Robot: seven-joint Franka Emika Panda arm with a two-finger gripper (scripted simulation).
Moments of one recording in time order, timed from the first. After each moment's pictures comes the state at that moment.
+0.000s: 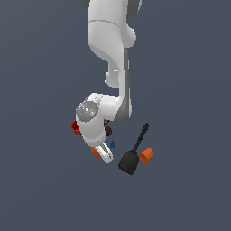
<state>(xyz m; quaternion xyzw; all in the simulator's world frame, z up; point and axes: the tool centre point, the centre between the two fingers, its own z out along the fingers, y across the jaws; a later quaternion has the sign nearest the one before) 0.071 -0.084 0.055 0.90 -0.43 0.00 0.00</state>
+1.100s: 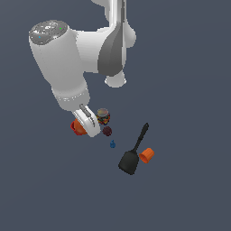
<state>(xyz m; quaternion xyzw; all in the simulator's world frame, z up) 0.052 -0.119 0.251 0.90 -0.43 0.00 0.00</state>
